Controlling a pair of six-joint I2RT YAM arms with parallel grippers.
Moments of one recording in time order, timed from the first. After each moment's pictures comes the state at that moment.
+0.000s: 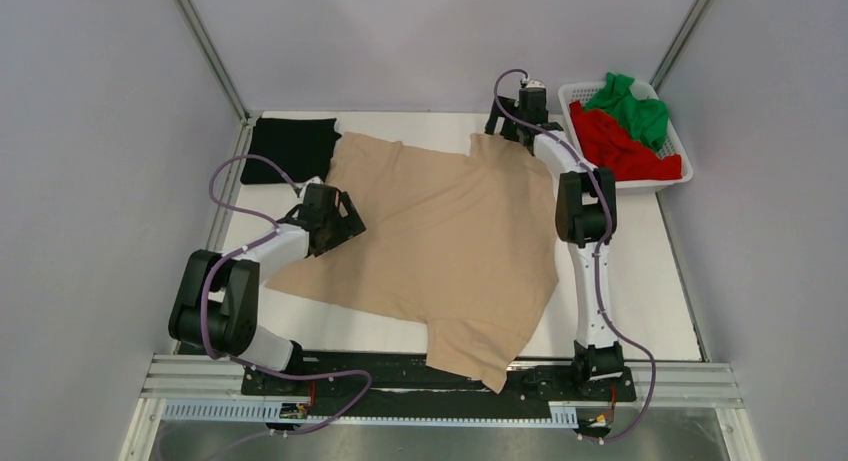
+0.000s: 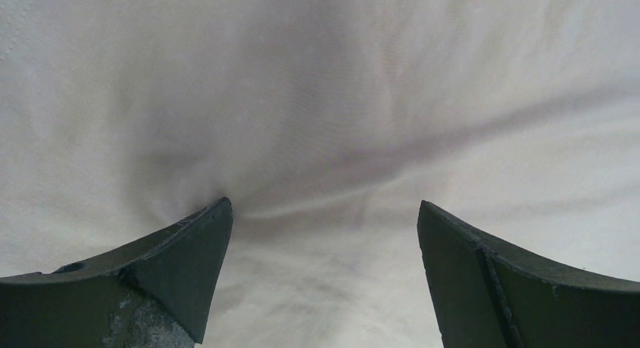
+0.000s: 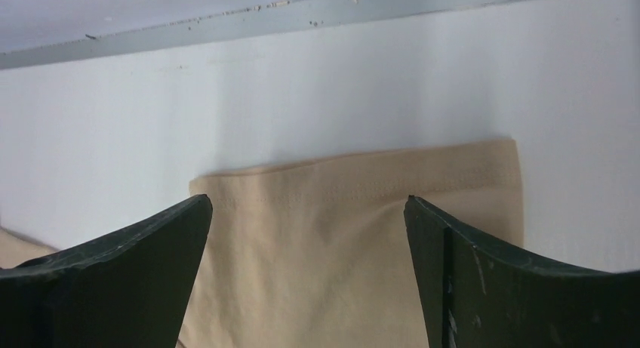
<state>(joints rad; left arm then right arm) -0.25 1.49 0.73 -0.15 -0.13 -0.69 0.14 2.55 2.17 -0.19 -0.04 0.34</state>
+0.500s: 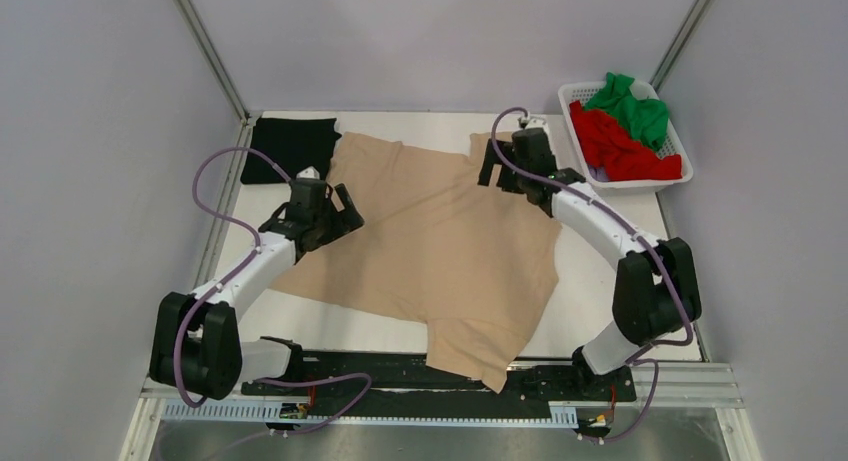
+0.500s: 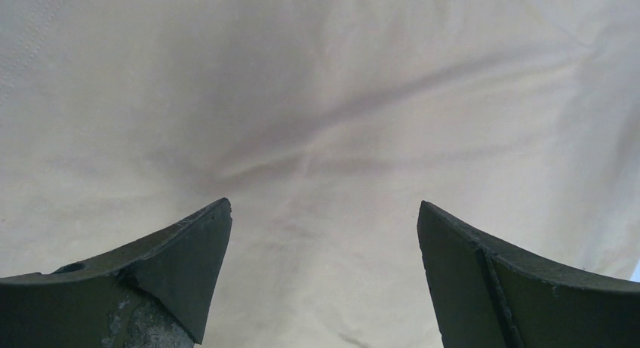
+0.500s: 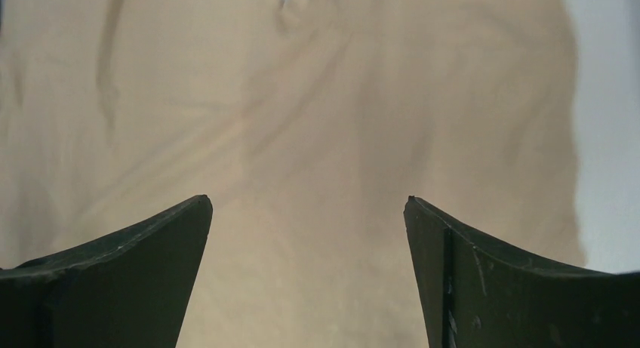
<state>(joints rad) -0.25 1.27 0.74 -0.27 -0.05 -0.67 0.32 1.65 1.29 -0.27 0.13 0.43</state>
